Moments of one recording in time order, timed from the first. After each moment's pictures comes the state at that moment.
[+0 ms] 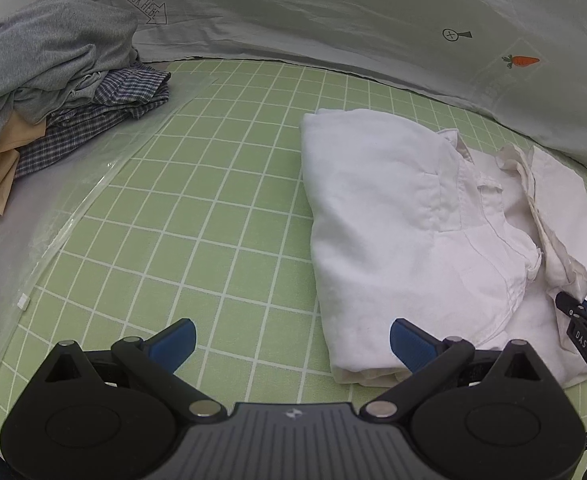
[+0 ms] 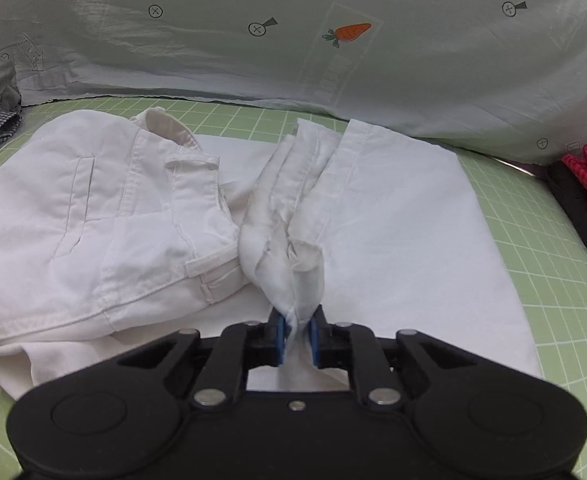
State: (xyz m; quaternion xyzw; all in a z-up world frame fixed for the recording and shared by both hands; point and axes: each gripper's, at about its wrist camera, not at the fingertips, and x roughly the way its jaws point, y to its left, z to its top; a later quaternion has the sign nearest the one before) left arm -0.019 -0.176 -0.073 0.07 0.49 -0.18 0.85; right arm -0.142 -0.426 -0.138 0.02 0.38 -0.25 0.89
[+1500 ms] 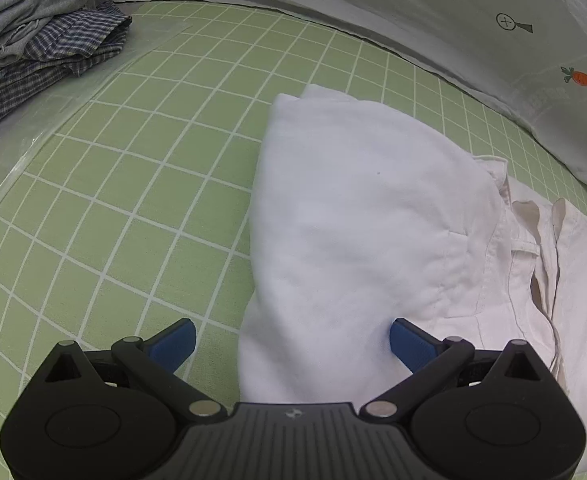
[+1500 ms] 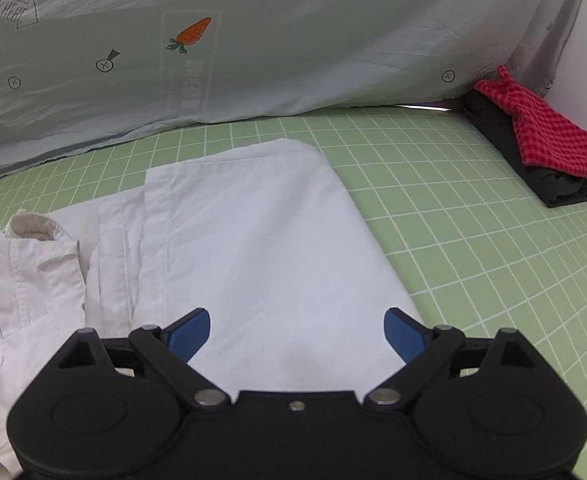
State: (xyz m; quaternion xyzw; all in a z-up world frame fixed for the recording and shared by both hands) left arm 0.079 -0.245 -0.130 0.00 0.58 -0.16 0.80; right arm -0.146 -0.518 -0.111 0.13 0.40 -0.36 0.83
